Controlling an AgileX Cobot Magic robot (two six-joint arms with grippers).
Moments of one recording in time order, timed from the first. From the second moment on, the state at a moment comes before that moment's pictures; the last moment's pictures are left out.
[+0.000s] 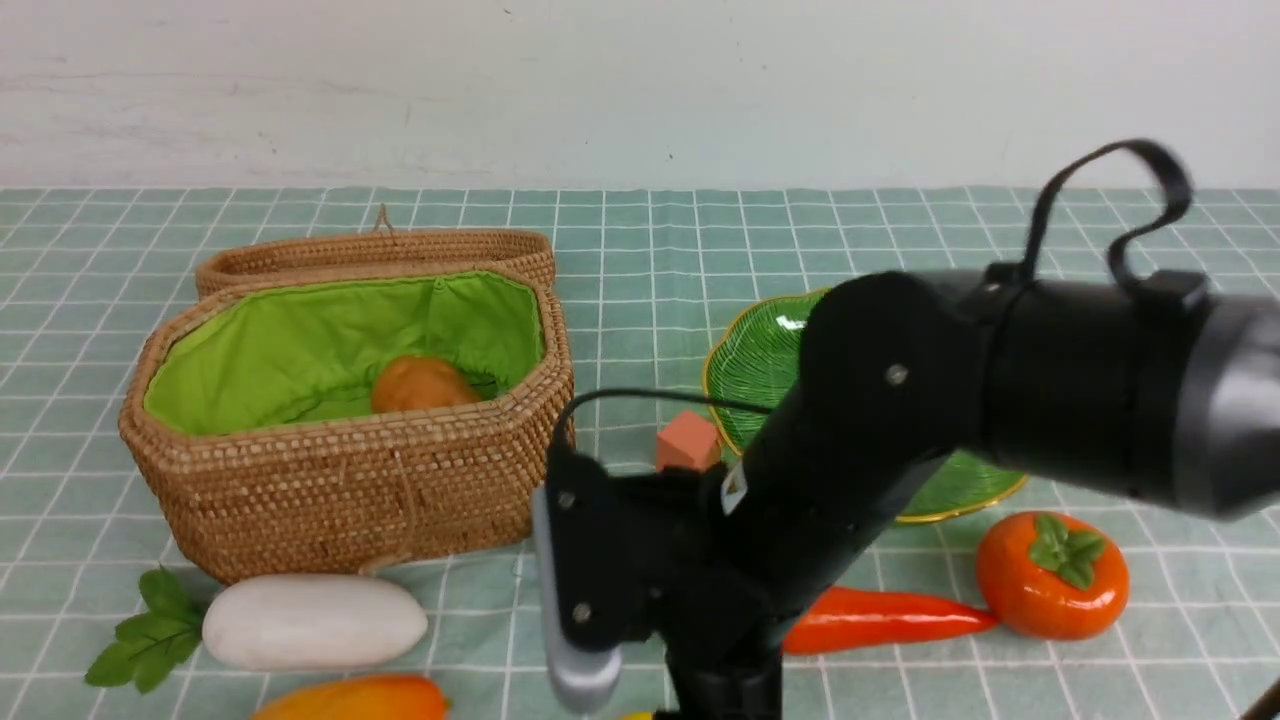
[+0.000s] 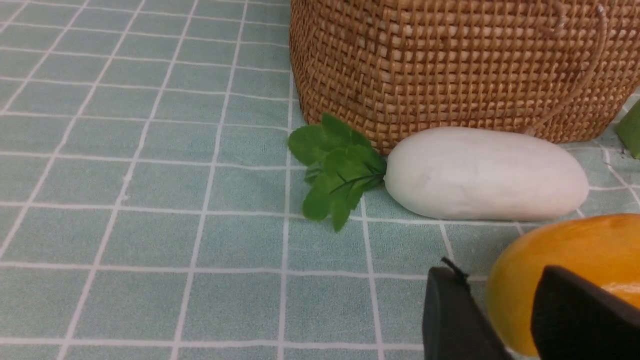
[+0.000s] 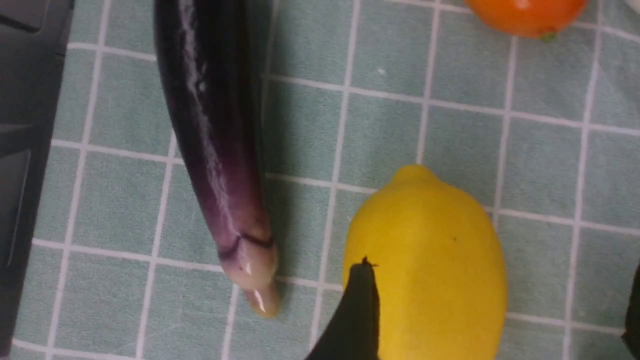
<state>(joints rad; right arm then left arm) 0.79 1.74 -1.27 0.46 0.88 -1.20 -0.07 -0.01 0.03 0.04 0.38 -0.18</state>
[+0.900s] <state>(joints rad) 0.76 1.87 -1.54 0.40 1.08 -1.09 -0.07 -0.01 0.03 0.04 0.38 -0.18</state>
